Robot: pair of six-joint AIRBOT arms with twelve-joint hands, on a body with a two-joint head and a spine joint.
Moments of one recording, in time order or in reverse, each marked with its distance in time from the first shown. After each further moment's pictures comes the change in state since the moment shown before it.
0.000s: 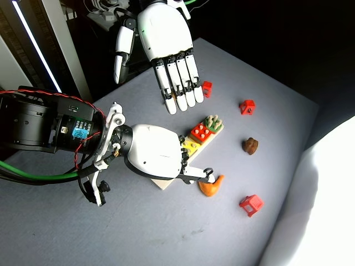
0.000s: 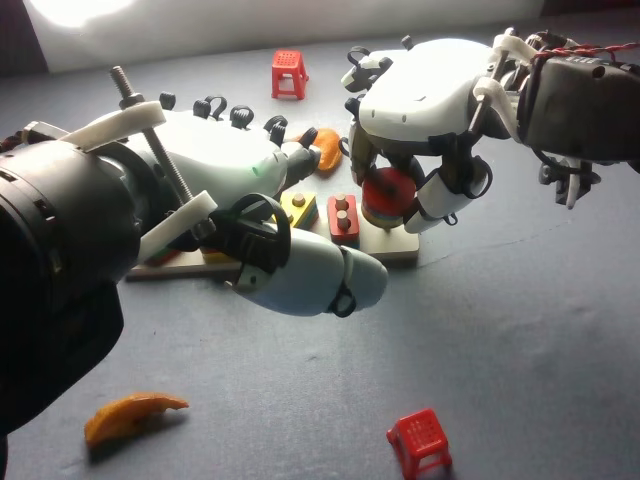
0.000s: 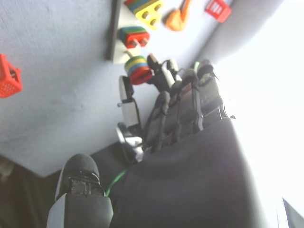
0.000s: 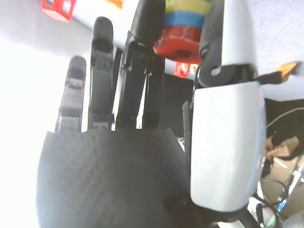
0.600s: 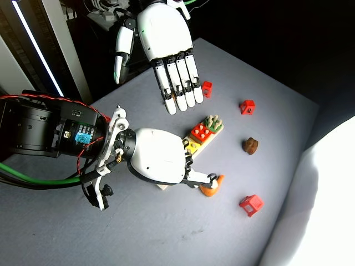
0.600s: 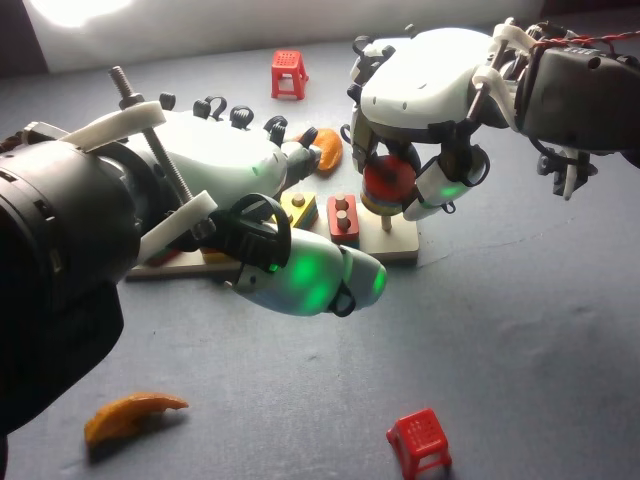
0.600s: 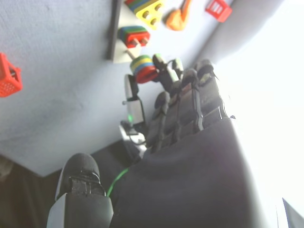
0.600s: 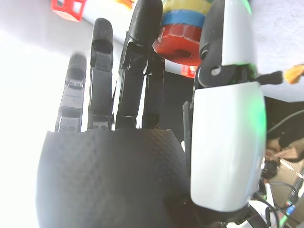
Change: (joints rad) left arm 0.000 0.000 0.000 0.000 0.000 -0.002; right arm 0.002 -0.020 0.039 0.001 0.012 0.008
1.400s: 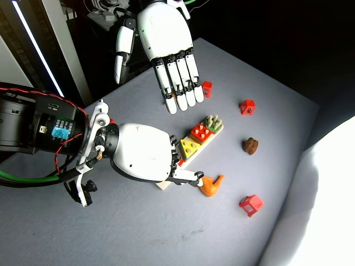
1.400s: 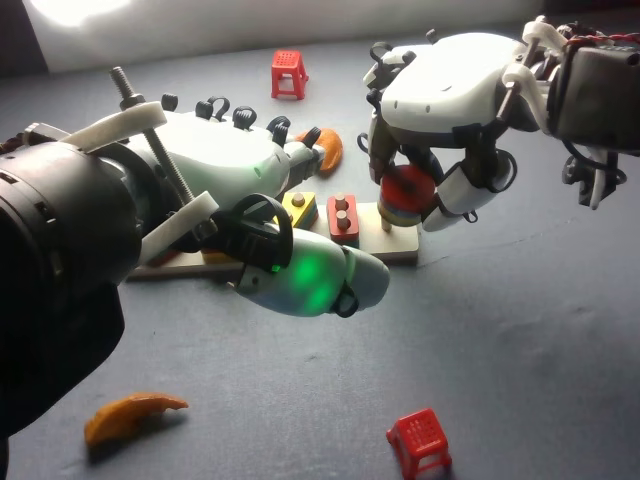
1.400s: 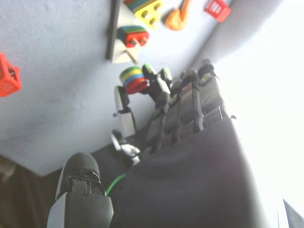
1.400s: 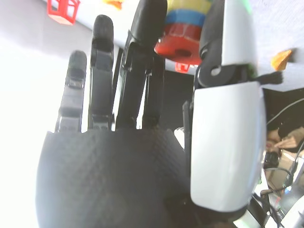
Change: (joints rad) left arm 0.000 0.000 -0.003 0.002 0.000 -0.009; right arm 0.012 0.068 -0.063 -0.002 -0.046 0.037
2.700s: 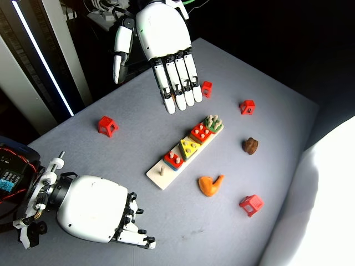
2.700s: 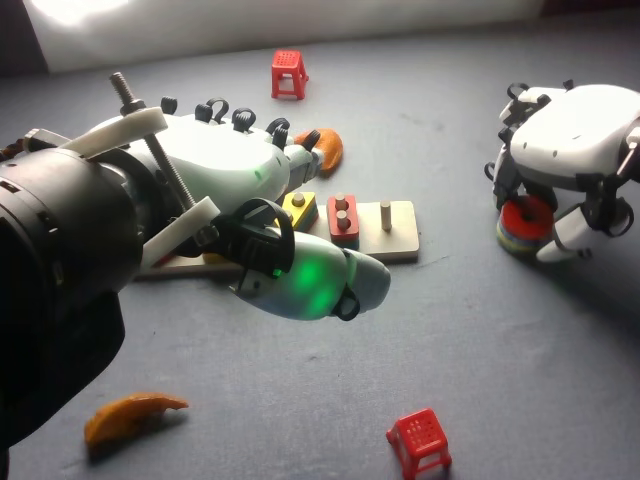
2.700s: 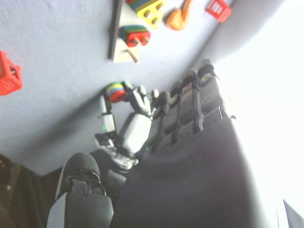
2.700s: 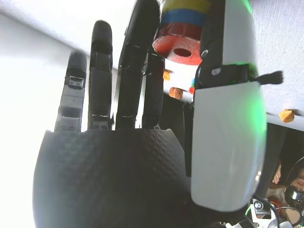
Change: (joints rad) left arm 0.005 0.000 -0.010 0.015 0.008 -0.019; right arm -0.235 0.137 -0.032 0.006 0.214 0.056
